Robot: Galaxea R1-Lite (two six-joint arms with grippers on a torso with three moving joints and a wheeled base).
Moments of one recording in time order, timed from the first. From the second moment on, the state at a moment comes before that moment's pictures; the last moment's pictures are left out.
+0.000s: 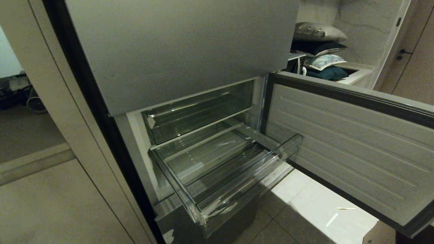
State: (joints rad) left arm -0.01 0.00 0.00 0.00 0.00 0.00; right arm -1.65 1.81 -0.68 -0.66 0.12 0.20
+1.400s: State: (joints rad) left arm -0.01 0.00 0.00 0.00 0.00 0.00; right arm -1.44 2.12 -0.92 -0.66 0.18 0.21
